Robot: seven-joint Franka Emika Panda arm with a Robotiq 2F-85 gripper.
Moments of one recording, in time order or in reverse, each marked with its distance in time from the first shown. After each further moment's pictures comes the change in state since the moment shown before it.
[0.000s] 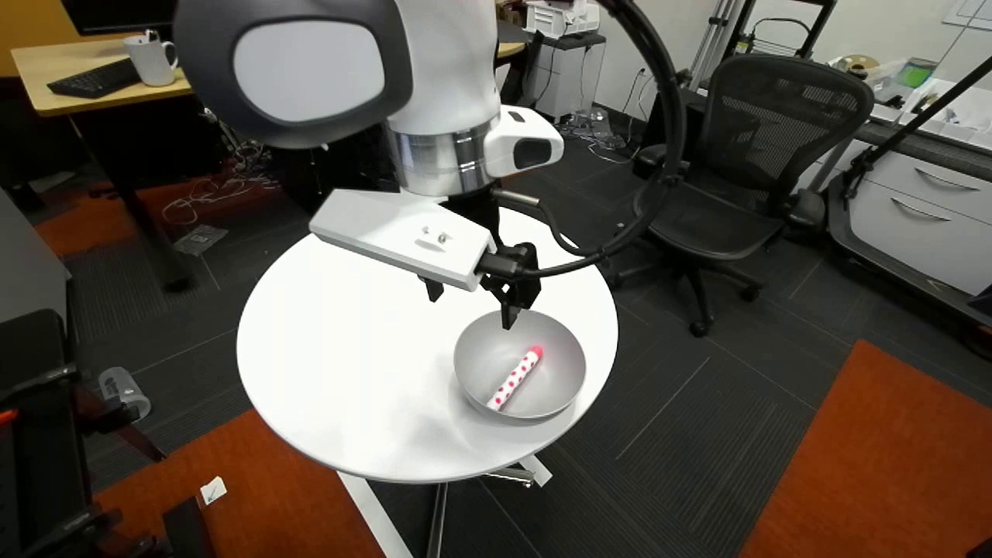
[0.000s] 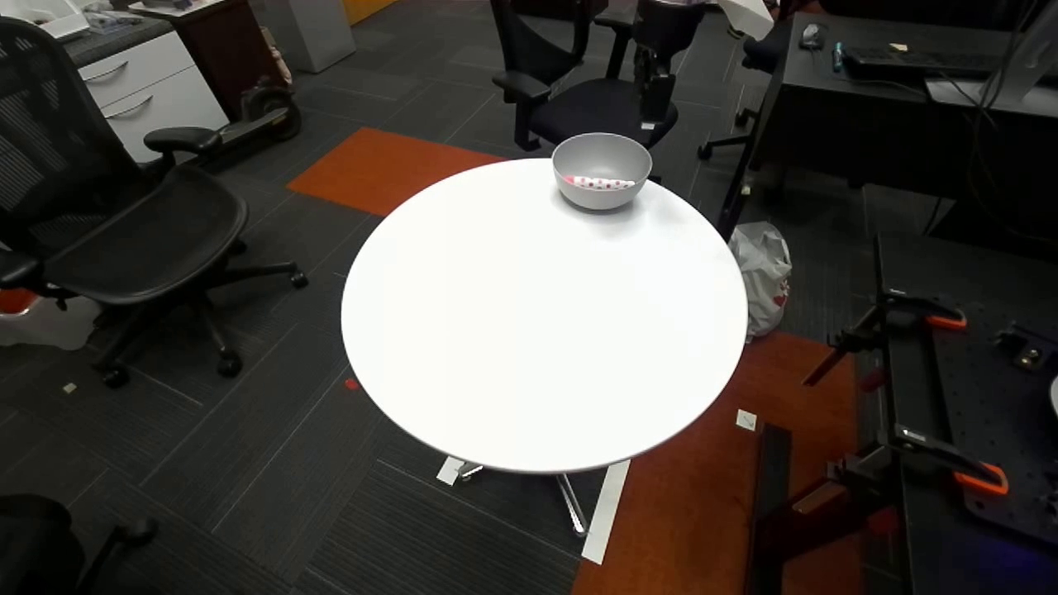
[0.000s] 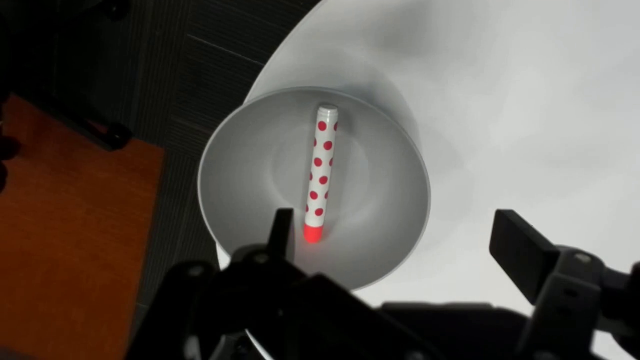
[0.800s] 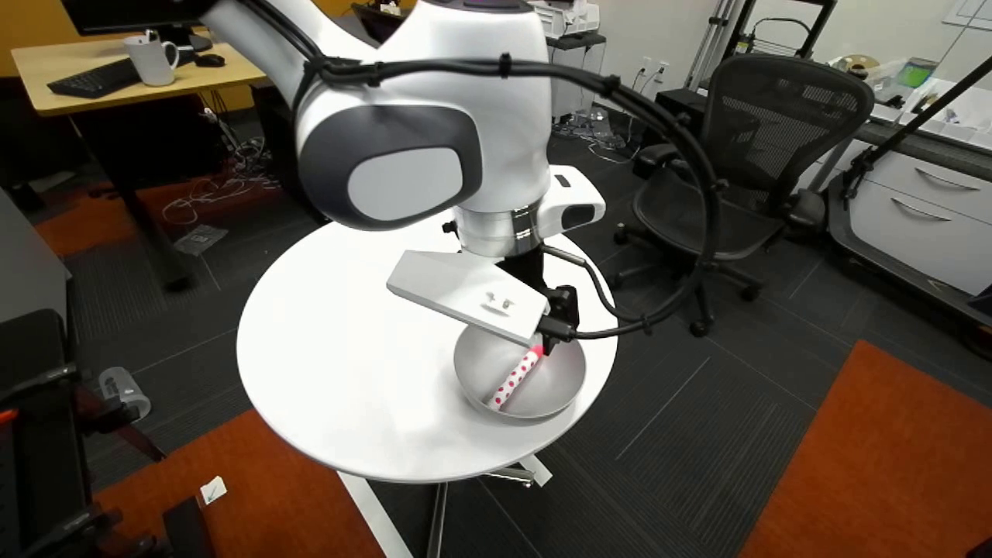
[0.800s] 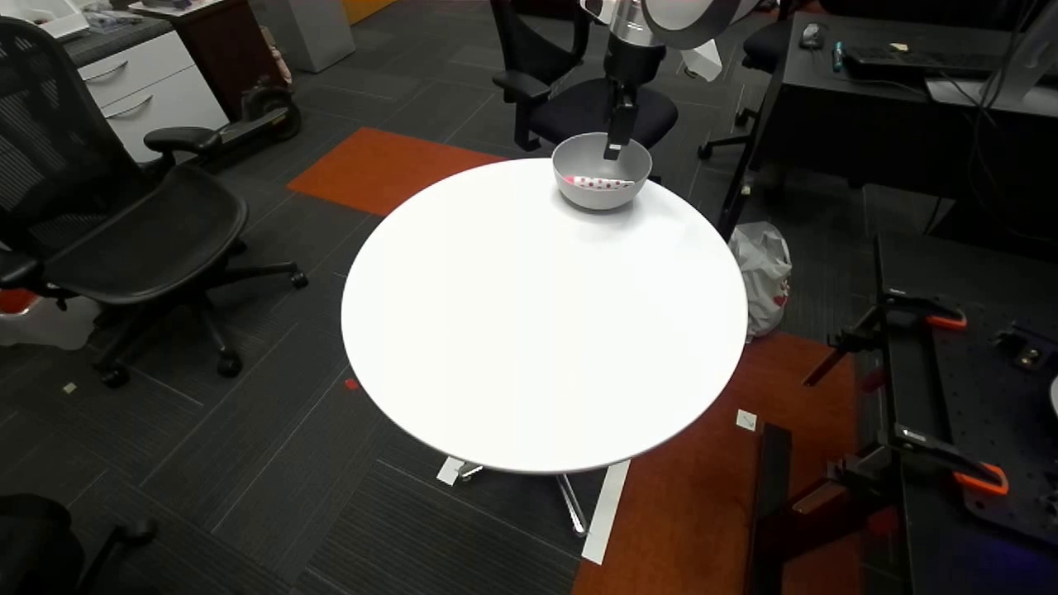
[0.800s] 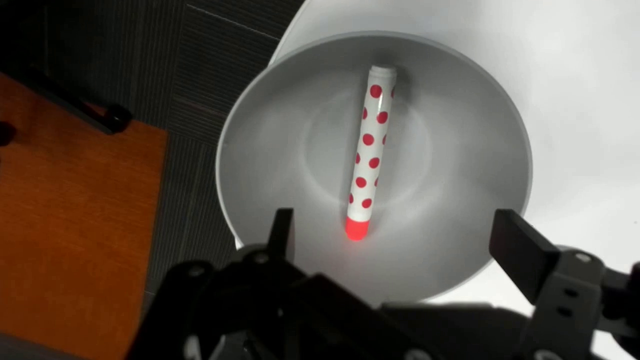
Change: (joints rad) arm -0.145 0.206 0.124 0.159 0.002 0.093 -0.010
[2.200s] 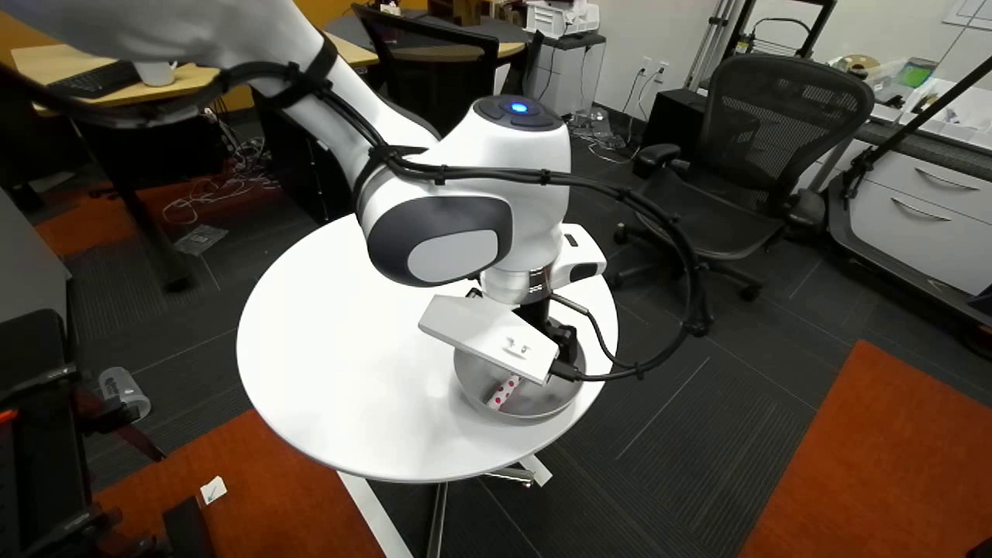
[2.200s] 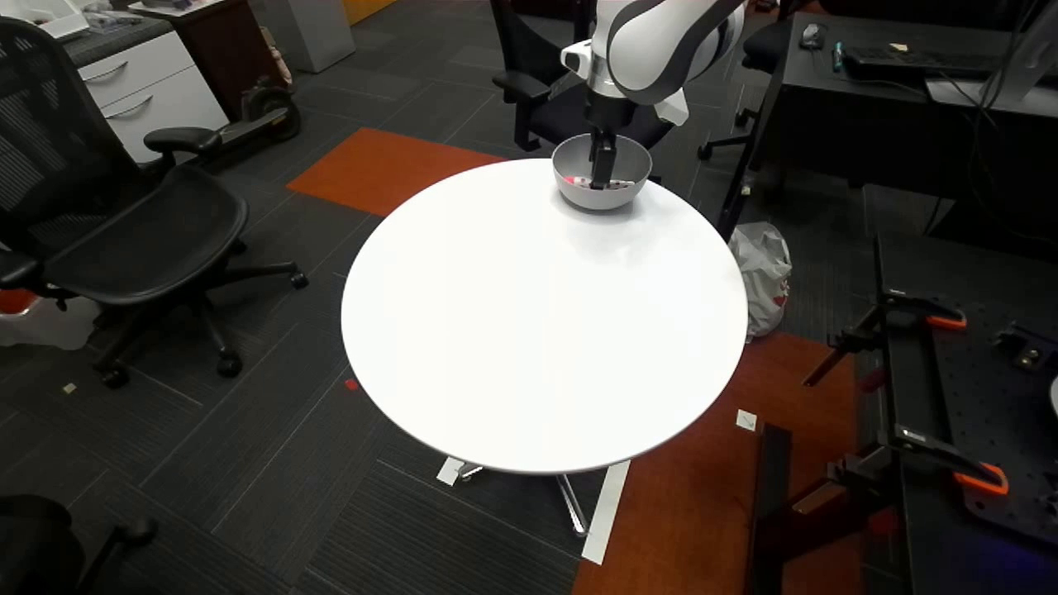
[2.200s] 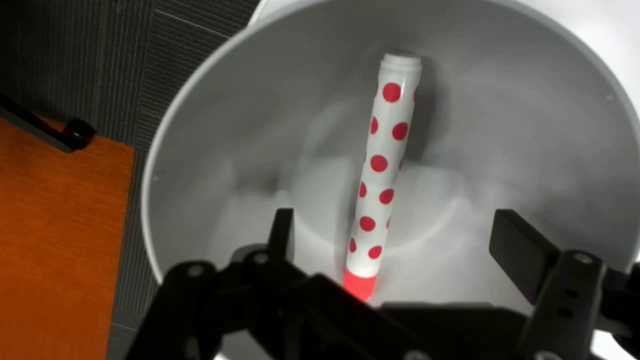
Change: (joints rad) arm -0.023 0.204 0.032 0.161 -0.001 -0.018 0.000
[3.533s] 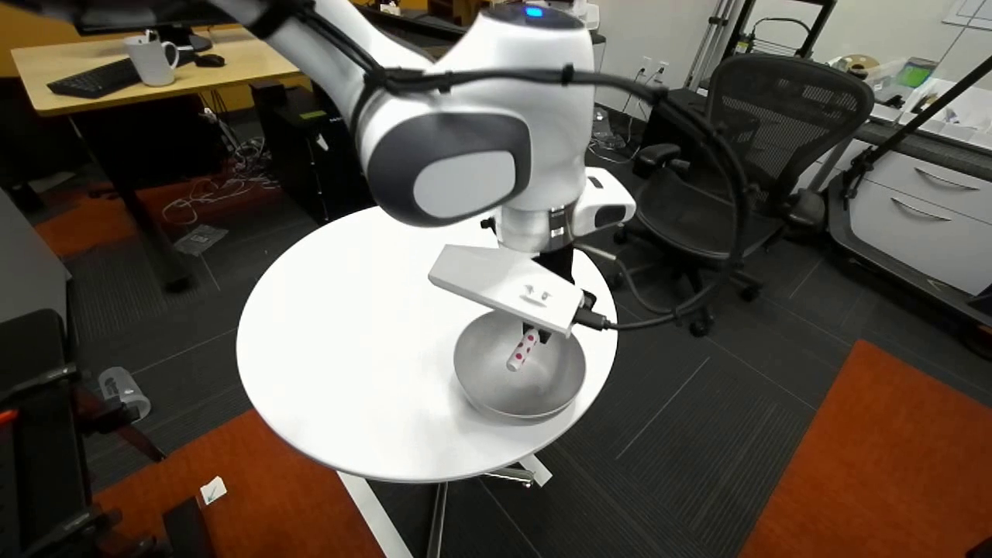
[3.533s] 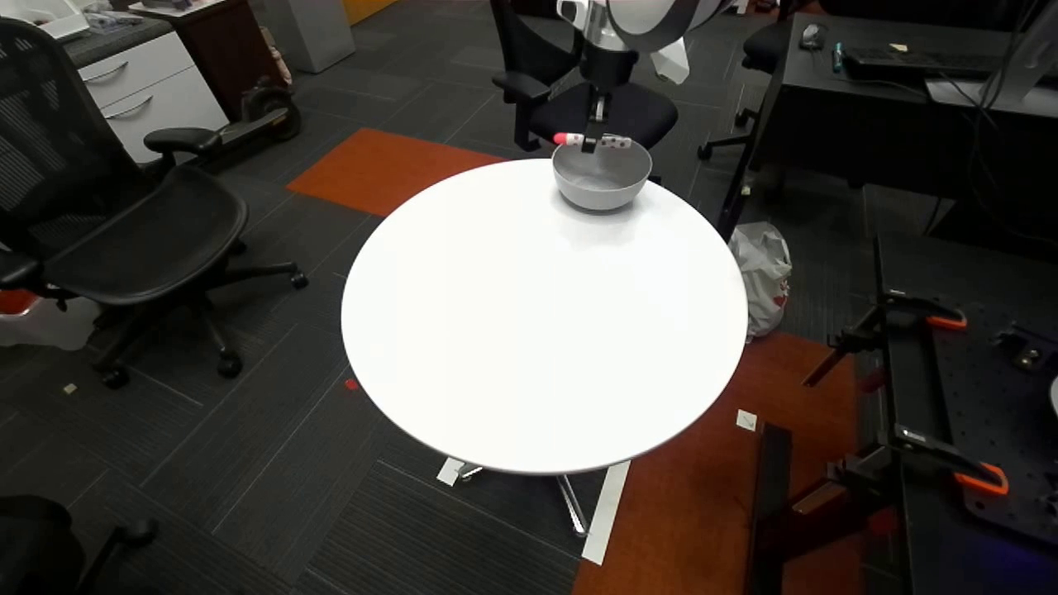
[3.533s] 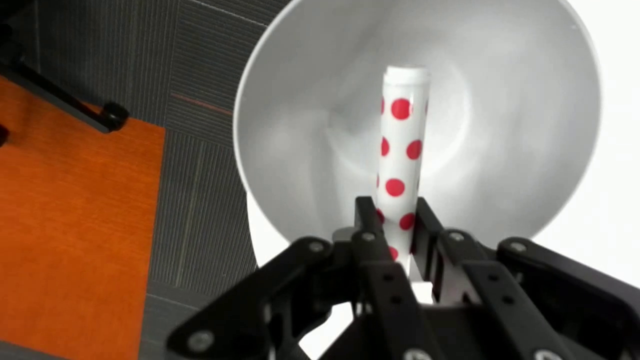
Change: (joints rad) arm 0.006 -0.101 -0.008 0.007 -0.008 -0.055 0.032
